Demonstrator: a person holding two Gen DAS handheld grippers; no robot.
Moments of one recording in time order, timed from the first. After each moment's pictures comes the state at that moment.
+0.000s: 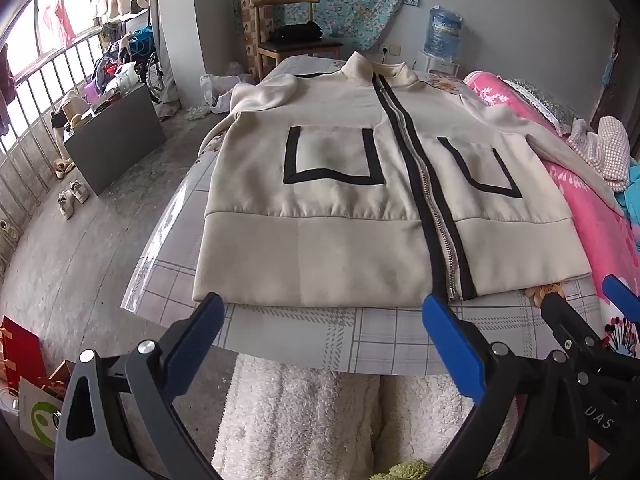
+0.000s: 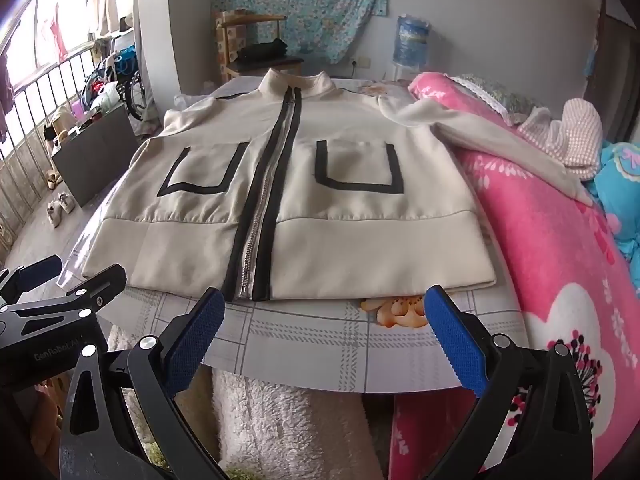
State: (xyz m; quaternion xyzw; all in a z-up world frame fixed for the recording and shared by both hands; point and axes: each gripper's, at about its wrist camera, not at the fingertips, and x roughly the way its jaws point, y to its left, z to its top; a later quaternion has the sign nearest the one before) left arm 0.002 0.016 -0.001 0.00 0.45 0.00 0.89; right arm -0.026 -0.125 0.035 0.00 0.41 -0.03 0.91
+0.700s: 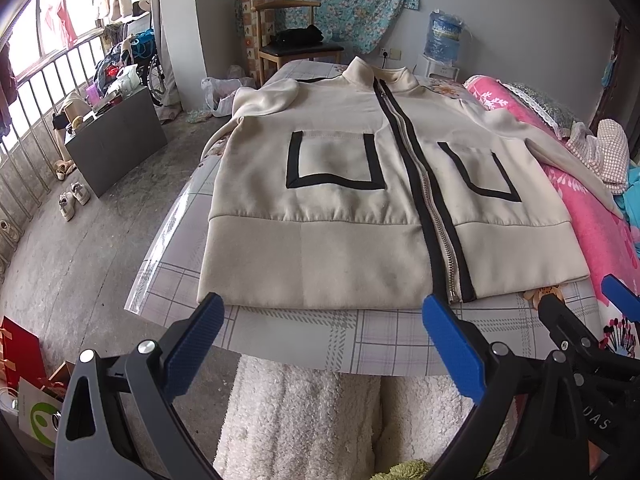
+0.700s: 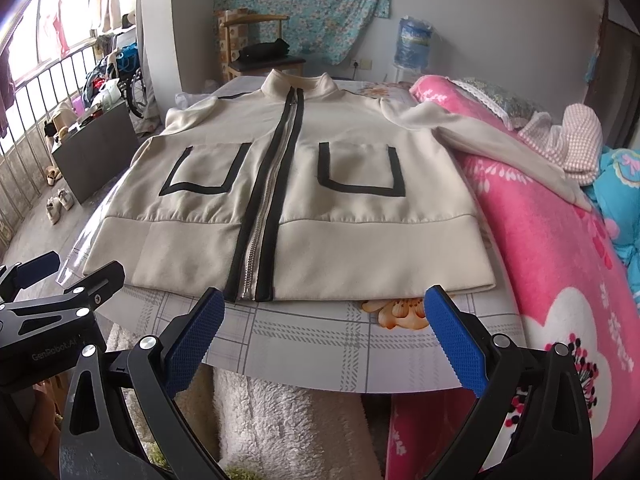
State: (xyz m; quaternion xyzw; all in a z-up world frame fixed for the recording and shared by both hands) left arm 0.000 0.018 0.003 0.00 0.44 0.00 0.90; right arm -0.023 -0.123 0.036 0.01 0.41 -0.03 0.91
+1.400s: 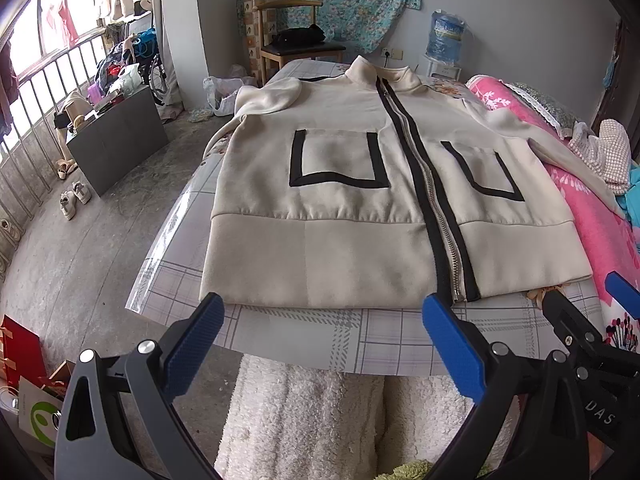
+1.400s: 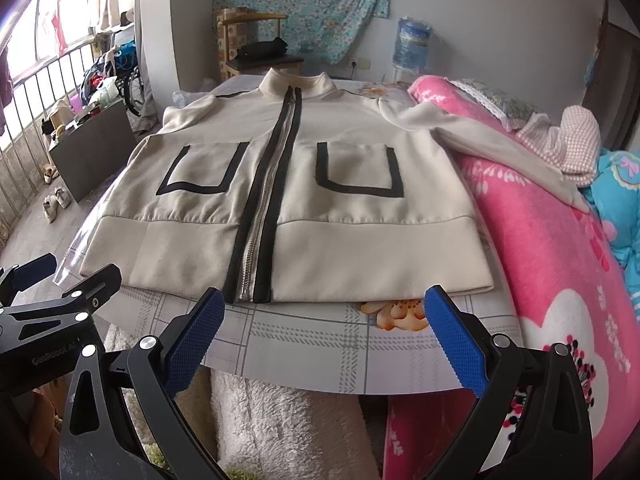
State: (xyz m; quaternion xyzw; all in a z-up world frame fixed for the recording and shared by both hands) left arm 0.000 0.019 0.001 0.00 0.44 0.00 0.90; right arm -0.021 -0.122 0.034 0.00 0.41 -0.03 0.91
